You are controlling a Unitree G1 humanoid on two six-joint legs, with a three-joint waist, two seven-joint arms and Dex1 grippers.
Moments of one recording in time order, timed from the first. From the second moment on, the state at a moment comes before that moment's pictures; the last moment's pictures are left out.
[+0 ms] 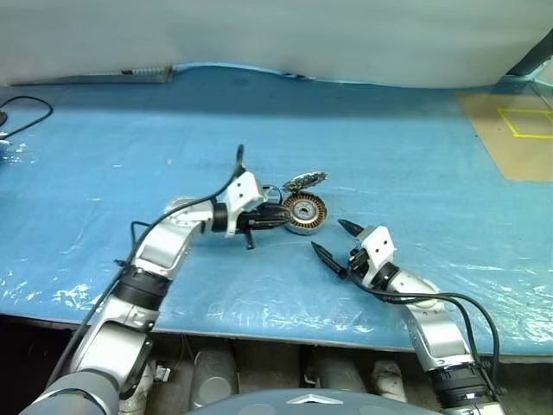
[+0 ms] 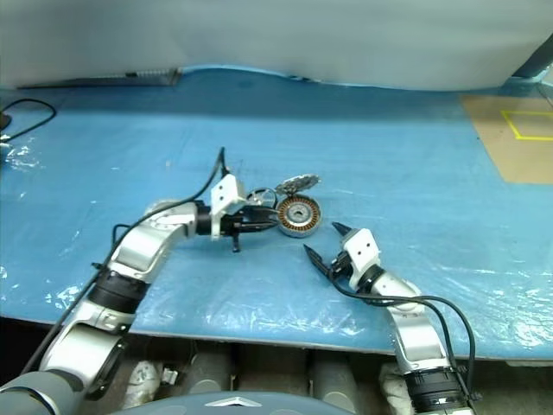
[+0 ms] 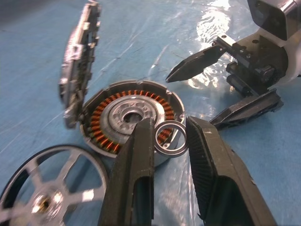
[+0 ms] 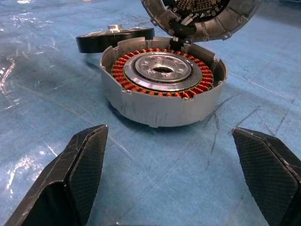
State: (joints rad) left arm -0.57 0.33 -0.27 0.13 -0.17 0.29 -1.01; right arm 0.01 -0.35 0.06 -0.05 0.14 0.01 0.59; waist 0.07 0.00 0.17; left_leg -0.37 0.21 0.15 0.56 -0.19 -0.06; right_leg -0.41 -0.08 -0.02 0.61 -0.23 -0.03
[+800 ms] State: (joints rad) left arm -0.72 0.13 -0.31 0.52 0.00 0.14 -0.82; right arm -0.03 -0.36 0.06 -0.02 0.14 0.01 0.60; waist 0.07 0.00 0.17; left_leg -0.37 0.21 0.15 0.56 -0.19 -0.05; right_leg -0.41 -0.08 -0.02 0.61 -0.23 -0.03
